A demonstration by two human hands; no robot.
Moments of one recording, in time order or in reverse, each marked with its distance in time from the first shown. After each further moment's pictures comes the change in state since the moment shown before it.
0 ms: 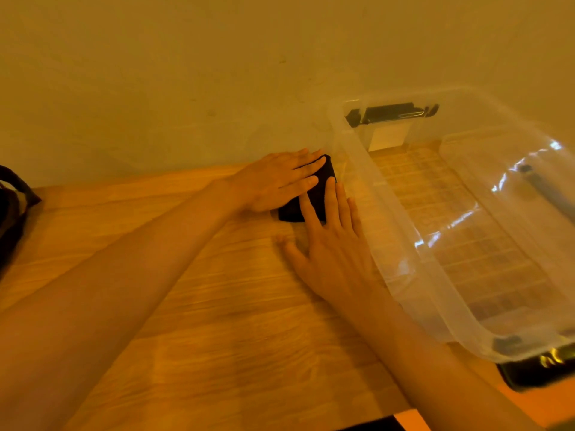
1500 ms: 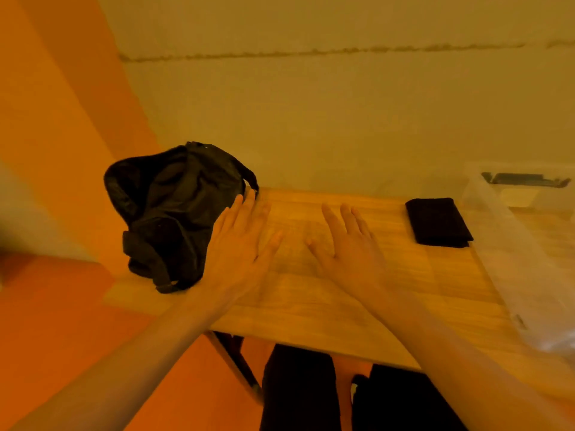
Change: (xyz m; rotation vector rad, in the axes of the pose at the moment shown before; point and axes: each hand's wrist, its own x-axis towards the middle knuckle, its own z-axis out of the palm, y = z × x) left_hand -0.378 0.062 -0.004 0.188 0.625 -0.794; right_hand -0.055 -0.192 -0.057 0.195 -0.137 -0.270
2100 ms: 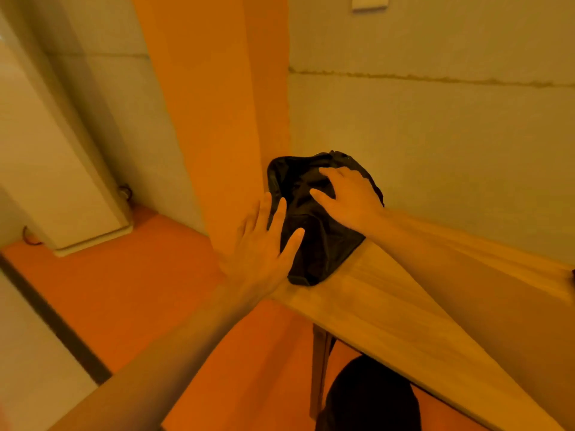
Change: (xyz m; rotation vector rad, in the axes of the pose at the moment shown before) left_hand -0.077 -0.138 -0.076 -0.035 0.074 -0.433; right_hand 0.130 -0.227 0.024 0.037 0.069 -0.522
